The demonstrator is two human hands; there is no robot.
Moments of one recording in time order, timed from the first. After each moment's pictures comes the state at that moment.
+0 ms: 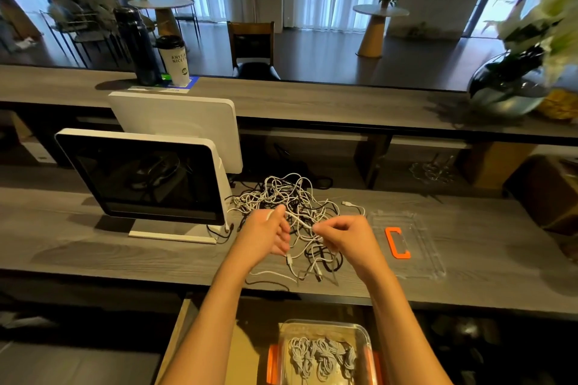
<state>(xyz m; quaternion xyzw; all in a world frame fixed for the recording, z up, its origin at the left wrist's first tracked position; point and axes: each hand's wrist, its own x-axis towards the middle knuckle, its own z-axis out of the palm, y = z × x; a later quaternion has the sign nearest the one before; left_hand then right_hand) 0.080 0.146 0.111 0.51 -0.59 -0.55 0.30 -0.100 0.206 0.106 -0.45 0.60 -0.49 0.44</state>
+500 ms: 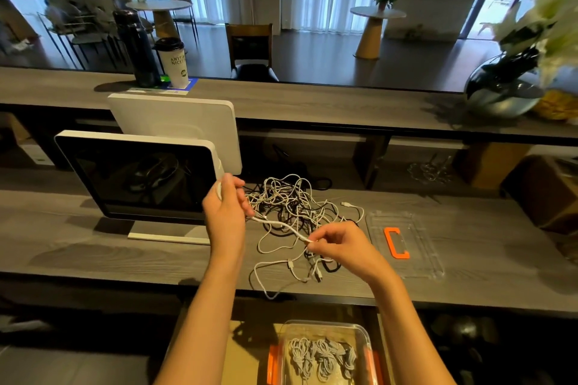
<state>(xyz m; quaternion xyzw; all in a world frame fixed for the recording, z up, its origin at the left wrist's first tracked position) 0.096 0.135 0.134 0.46 -0.39 -0.49 0.63 -0.102 0.213 0.109 -0.57 0.55 -0.39 0.47</state>
